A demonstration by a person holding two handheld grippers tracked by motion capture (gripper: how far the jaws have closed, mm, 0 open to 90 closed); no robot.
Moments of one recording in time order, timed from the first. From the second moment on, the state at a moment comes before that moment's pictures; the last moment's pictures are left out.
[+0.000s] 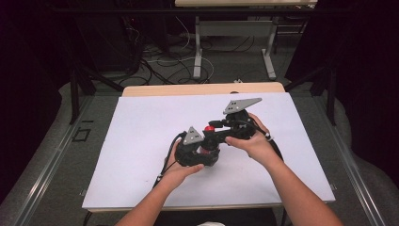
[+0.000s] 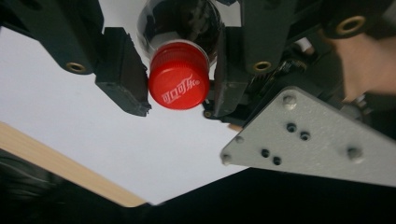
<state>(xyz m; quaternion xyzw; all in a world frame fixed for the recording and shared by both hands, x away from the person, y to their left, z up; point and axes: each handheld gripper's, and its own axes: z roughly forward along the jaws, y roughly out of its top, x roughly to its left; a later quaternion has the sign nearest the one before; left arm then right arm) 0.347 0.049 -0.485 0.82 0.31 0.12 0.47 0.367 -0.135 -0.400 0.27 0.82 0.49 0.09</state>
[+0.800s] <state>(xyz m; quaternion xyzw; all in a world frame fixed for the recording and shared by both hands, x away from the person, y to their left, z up) 0.344 0.051 -0.486 0.82 0.30 0.12 0.47 0.373 -0.129 -0.399 0.22 0.85 0.48 0.08</state>
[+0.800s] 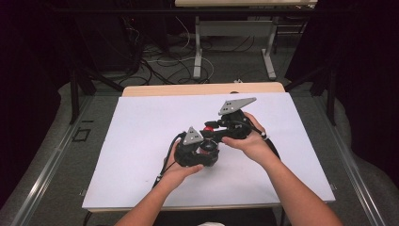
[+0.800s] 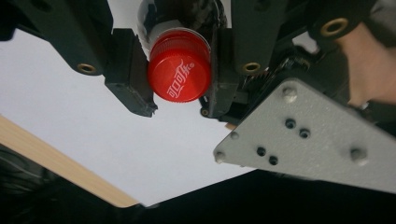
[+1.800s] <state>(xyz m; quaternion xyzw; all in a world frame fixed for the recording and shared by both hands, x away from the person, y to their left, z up) 0.344 0.043 -0.482 0.83 0.30 0.12 0.46 0.366 -0.123 -0.403 0.23 0.83 0.49 0.13</state>
